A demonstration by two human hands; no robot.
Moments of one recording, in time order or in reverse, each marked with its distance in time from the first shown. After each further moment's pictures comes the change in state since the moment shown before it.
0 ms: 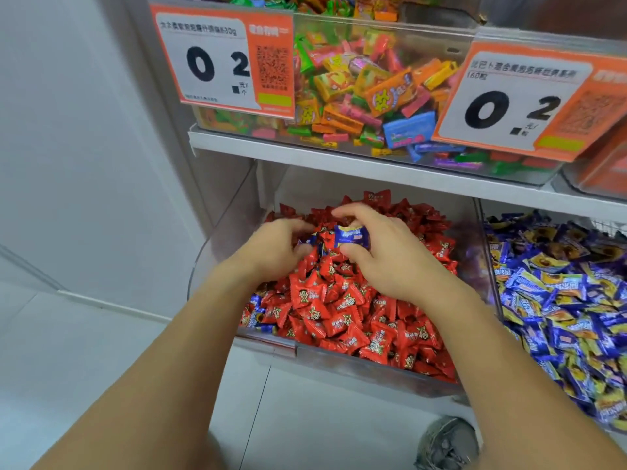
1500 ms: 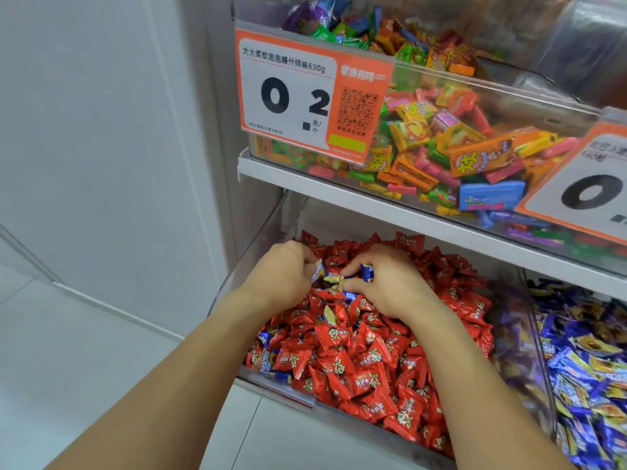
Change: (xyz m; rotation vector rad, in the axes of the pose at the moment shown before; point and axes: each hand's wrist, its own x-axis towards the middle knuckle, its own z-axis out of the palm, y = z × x) left_hand 0.012 -0.025 -0.001 -0.063 0.165 -0.093; right_hand 0.067 0.010 0.027 -0.151 -0.114 0.096
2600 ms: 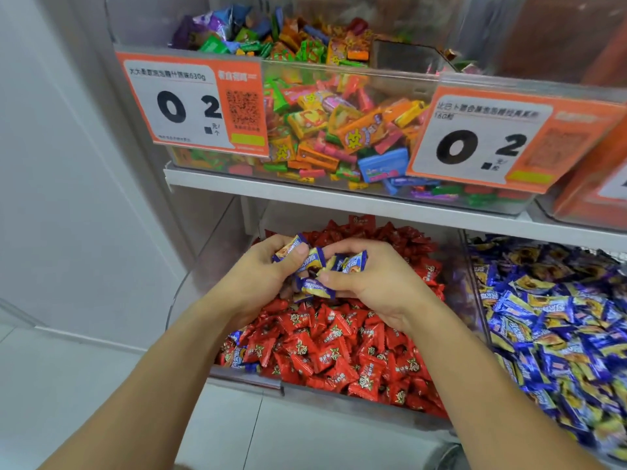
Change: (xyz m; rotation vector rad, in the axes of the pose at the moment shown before) left_hand -0.033 0.045 -0.004 -0.808 -0.209 -0.073; right_hand -0.066 -0.003 -0.018 1.032 0.033 0.206
